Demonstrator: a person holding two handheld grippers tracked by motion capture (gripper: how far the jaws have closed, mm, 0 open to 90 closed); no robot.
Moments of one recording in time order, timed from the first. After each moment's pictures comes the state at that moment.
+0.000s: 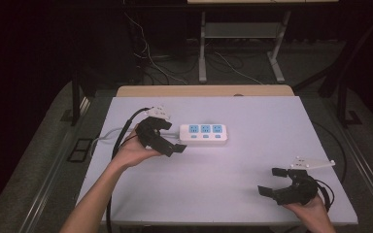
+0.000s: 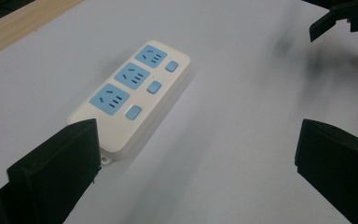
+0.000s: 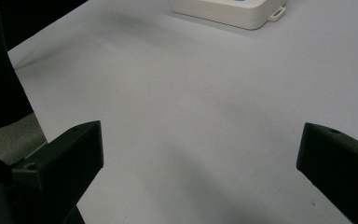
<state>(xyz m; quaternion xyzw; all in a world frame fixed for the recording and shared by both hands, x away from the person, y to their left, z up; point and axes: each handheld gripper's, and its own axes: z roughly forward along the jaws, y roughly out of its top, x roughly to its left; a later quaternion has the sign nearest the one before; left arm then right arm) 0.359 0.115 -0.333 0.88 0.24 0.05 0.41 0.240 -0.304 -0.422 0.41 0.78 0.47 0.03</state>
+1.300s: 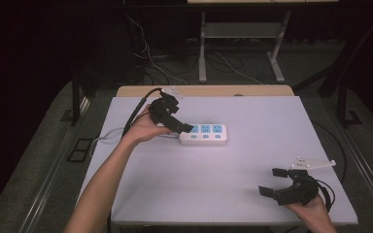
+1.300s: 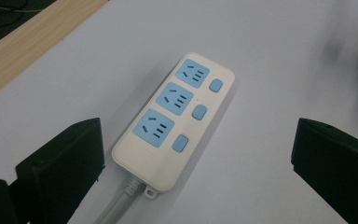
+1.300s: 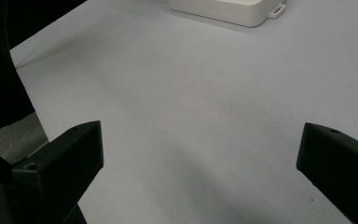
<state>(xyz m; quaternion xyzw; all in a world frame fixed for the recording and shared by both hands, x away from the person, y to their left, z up) 0.424 0.088 -0.326 0.90 0.25 0.06 0.37 0.240 -0.307 -0.423 0.41 0.78 0.47 0.03</state>
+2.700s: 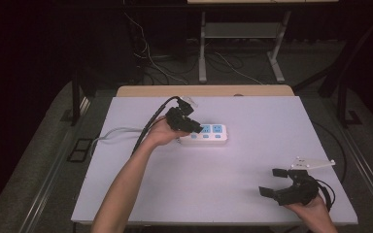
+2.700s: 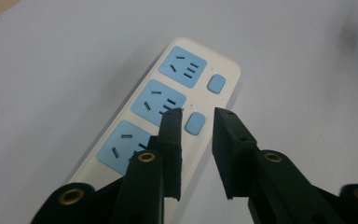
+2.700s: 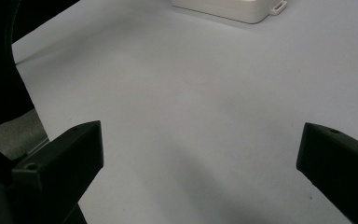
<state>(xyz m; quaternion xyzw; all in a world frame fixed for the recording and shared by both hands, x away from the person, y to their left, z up) 0.446 0.049 -0.377 0.91 0.23 0.02 0.35 0.241 -0.308 -0.424 0.40 0.78 0.47 0.03</state>
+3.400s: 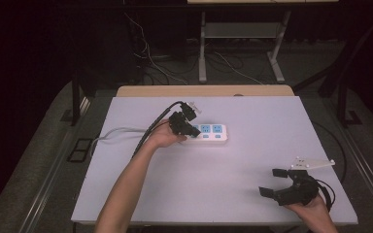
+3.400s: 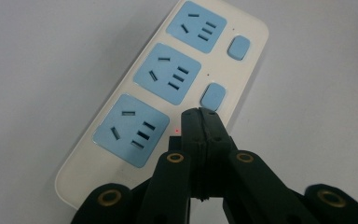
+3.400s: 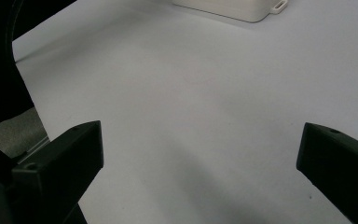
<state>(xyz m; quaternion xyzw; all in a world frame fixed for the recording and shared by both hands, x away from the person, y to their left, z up) 0.450 0.041 -0.400 0.93 0.24 0.02 0.29 0.241 -0.308 -0.424 0.40 0.79 0.47 0.03</state>
